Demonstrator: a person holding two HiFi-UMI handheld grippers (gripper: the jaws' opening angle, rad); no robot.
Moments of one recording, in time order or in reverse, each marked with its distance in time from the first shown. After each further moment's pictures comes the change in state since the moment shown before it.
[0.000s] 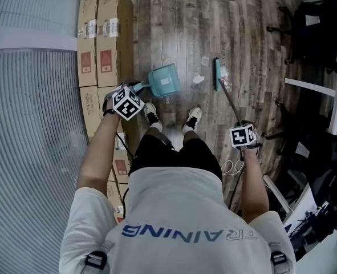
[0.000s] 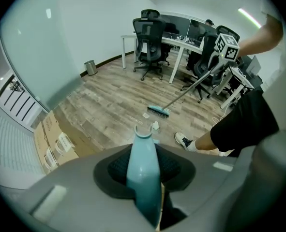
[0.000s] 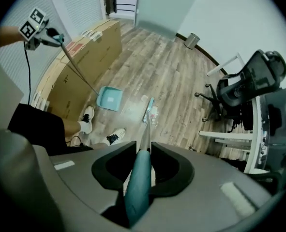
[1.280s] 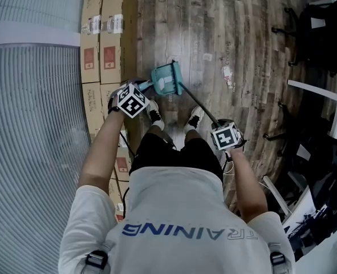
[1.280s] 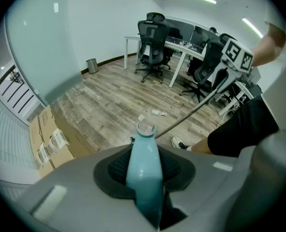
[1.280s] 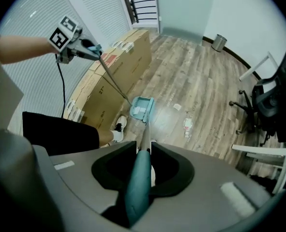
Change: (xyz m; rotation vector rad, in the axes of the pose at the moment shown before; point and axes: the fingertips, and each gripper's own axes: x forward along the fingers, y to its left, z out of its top) left arm 0.007 -0.007 0.003 -0.064 -0.025 -0.039; right arm -0.016 0.118 0.052 -0.129 -0.086 0.287
